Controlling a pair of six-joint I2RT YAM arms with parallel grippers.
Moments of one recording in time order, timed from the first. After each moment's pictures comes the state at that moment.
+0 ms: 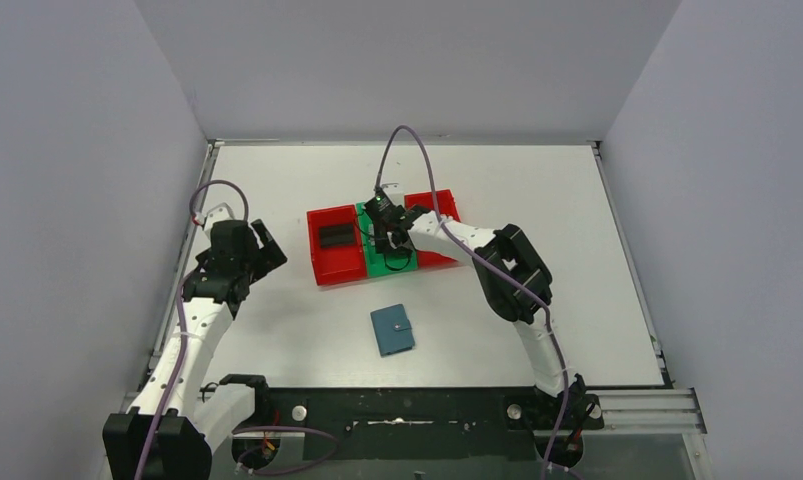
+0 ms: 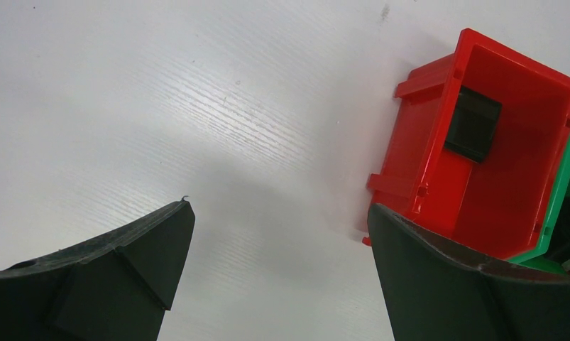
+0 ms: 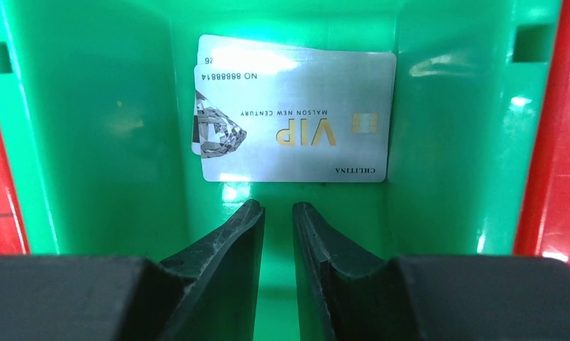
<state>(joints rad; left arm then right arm) -0.06 0.98 0.74 -0.51 -0.26 -0.55 0.77 2.20 1.68 -0.46 0.25 0.54</state>
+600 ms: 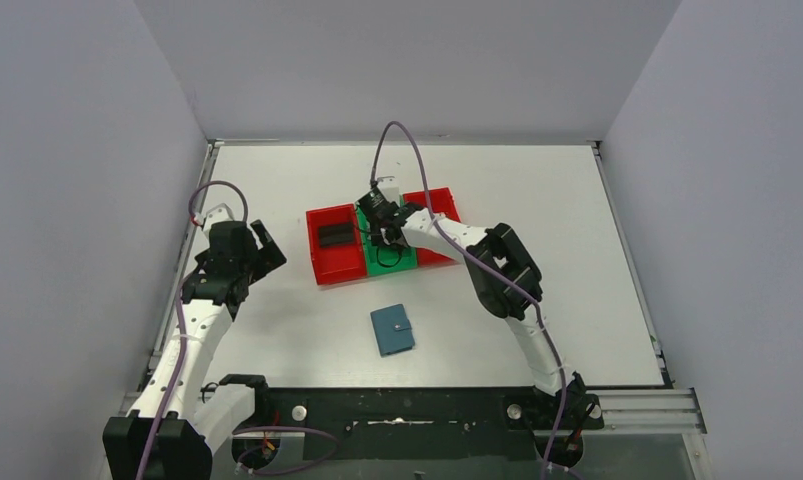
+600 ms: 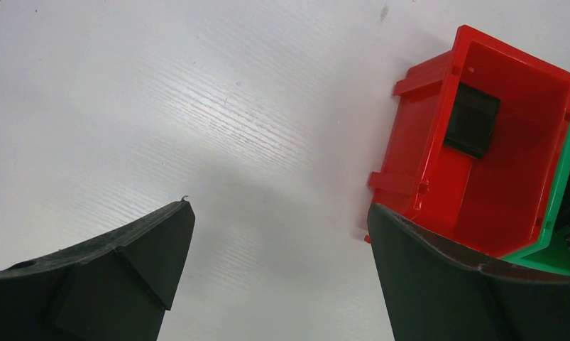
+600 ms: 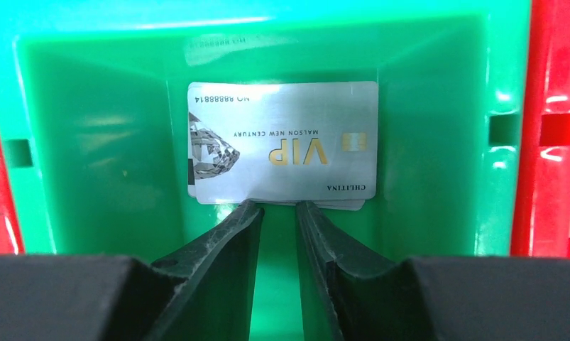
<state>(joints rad) -0.06 0.97 0.73 -0.51 -0.26 -0.54 0.77 2.27 1.77 -0.46 0.34 0.52</state>
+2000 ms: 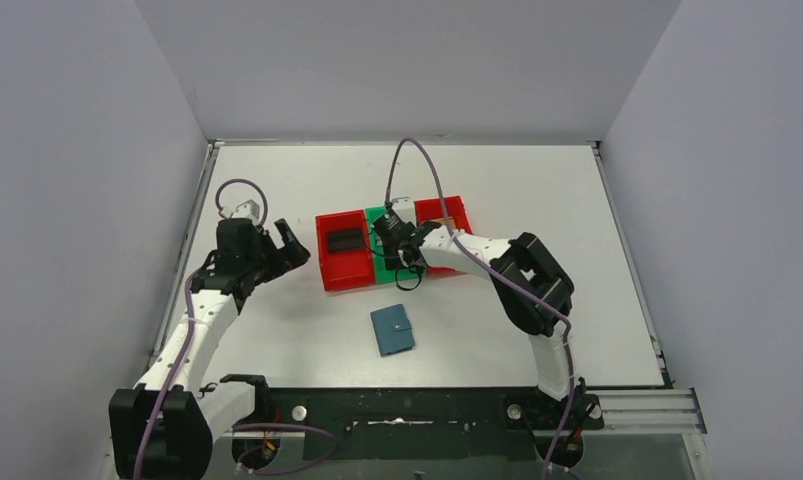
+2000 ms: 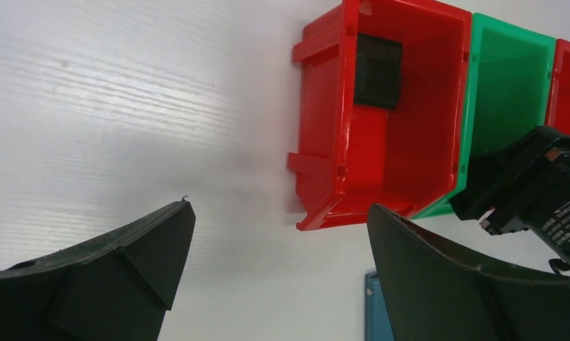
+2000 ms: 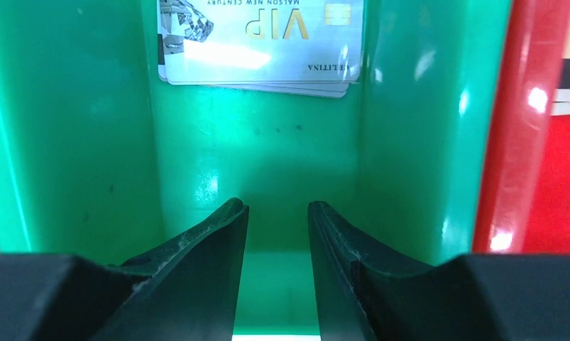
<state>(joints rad) -0.06 1.03 0.69 -0.38 0.08 -0.52 0.81 2.05 1.45 -0.44 0.34 0.53</state>
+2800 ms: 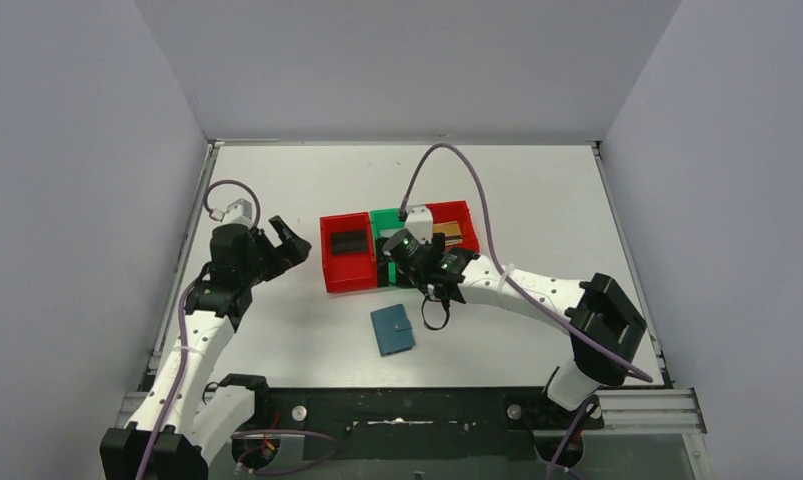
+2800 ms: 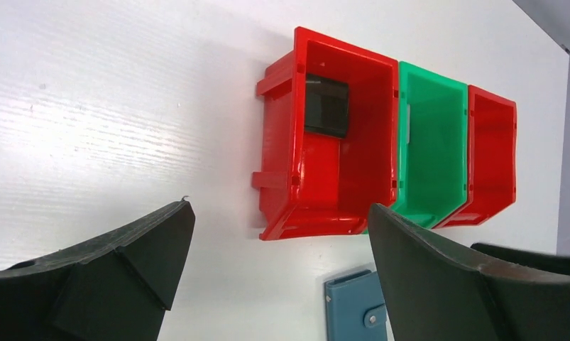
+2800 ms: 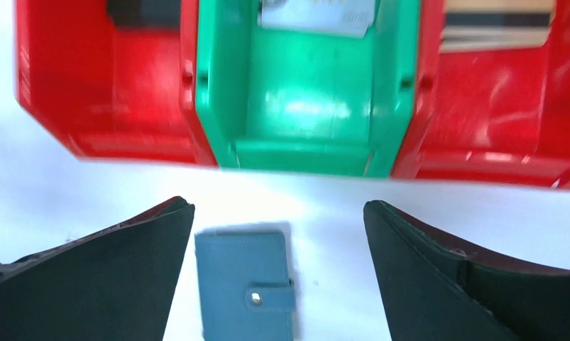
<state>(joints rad) -0.10 0.91 0.67 -0.31 0.09 -0.61 0.94 1.61 1.18 -0.42 0.41 0.64</state>
